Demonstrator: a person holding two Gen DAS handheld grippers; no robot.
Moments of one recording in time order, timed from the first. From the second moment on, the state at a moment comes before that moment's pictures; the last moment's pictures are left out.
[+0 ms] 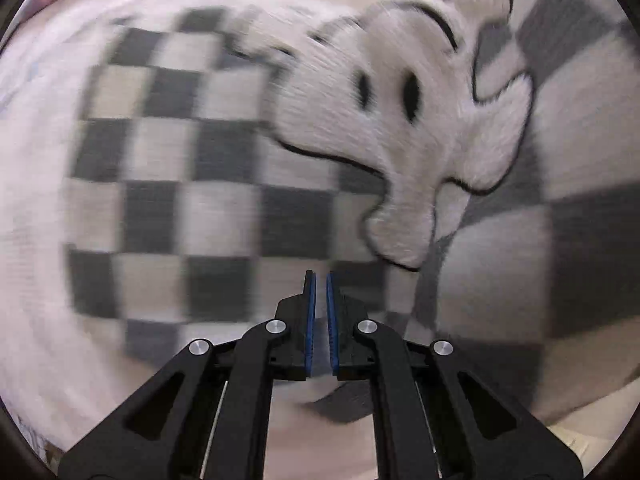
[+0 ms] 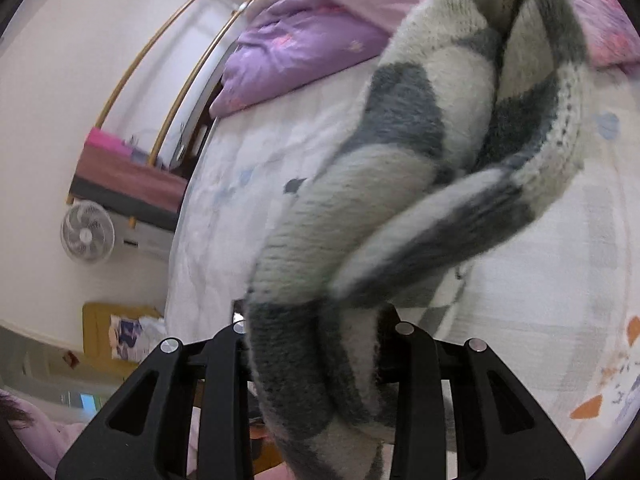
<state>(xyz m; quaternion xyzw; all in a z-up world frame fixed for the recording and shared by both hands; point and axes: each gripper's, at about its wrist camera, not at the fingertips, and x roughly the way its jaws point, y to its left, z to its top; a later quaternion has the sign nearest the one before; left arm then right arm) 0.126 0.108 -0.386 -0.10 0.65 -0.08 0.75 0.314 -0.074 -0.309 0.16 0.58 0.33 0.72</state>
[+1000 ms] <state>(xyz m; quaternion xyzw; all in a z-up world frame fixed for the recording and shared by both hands) 0.103 0.290 -0.356 -0.20 0.62 0.07 0.75 0.361 0.218 -0.477 0.21 0.75 0.31 0.54</state>
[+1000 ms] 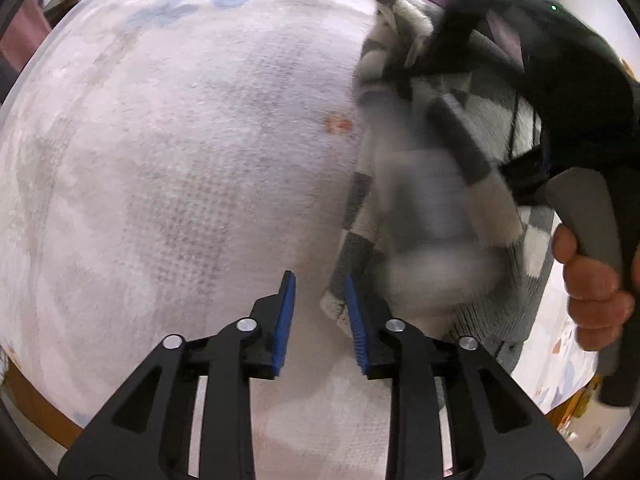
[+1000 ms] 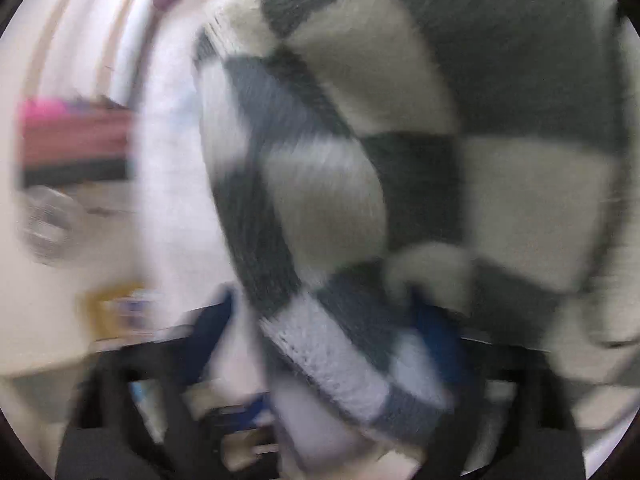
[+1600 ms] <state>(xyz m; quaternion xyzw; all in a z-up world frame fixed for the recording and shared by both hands) 0.090 0.304 -0.307 -0.16 0.60 0.10 0.78 0.264 0.201 -0.501 0.10 0.76 0.30 0.57</state>
